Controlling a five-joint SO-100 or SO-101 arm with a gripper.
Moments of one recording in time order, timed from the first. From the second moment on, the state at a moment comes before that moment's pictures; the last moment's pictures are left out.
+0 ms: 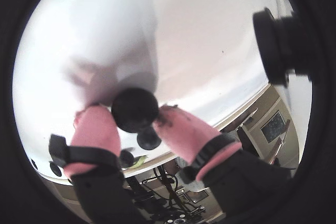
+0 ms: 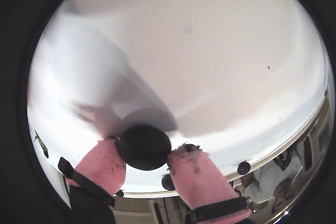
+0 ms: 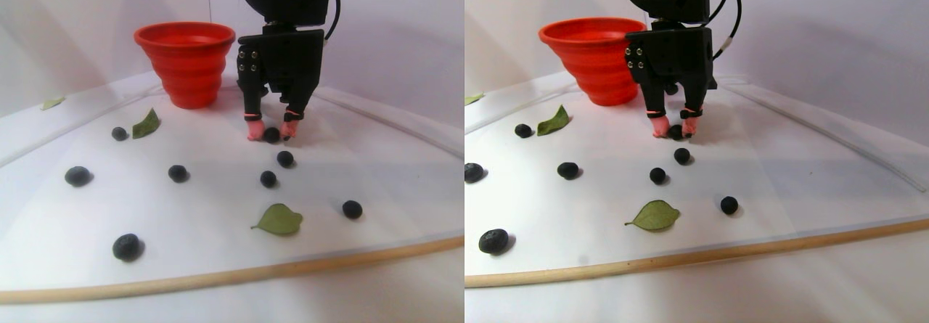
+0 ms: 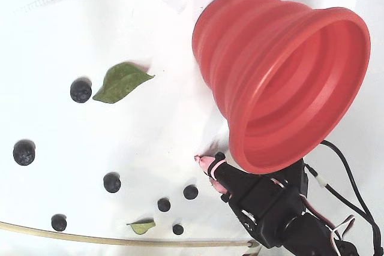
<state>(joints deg) 16.5 94.2 125.2 13.2 -86.7</state>
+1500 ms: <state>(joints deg) 15.1 107.7 125.2 28.7 -85.1</state>
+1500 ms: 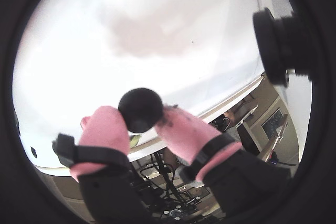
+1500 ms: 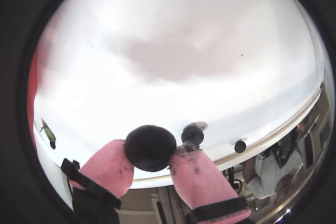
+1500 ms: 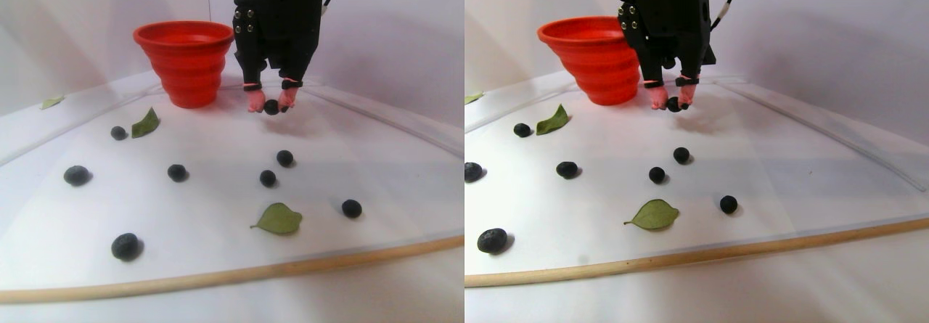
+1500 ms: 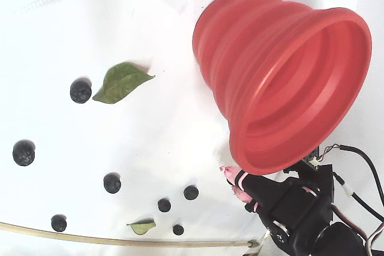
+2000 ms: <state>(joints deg) 11.7 115.4 121.3 41.3 -82.7</state>
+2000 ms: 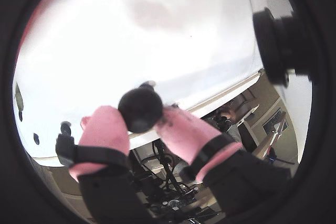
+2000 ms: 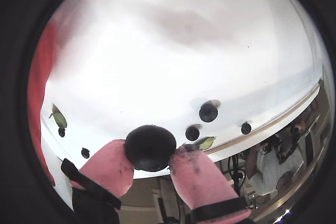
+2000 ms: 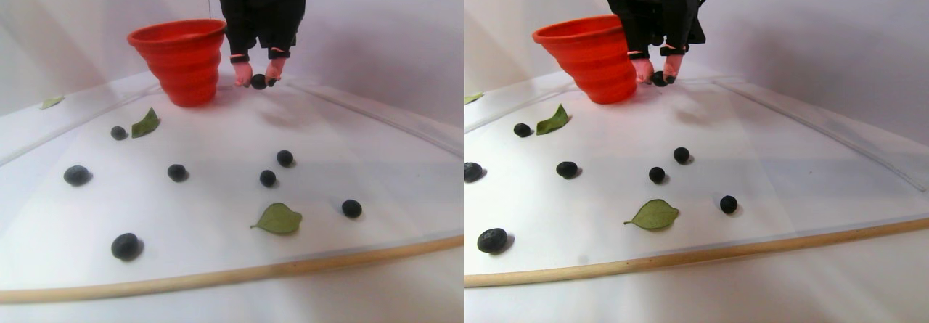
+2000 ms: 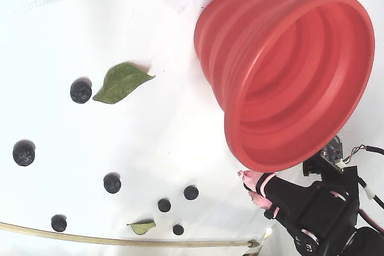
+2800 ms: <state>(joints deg) 10.6 123.8 119.9 50.4 -82.7</state>
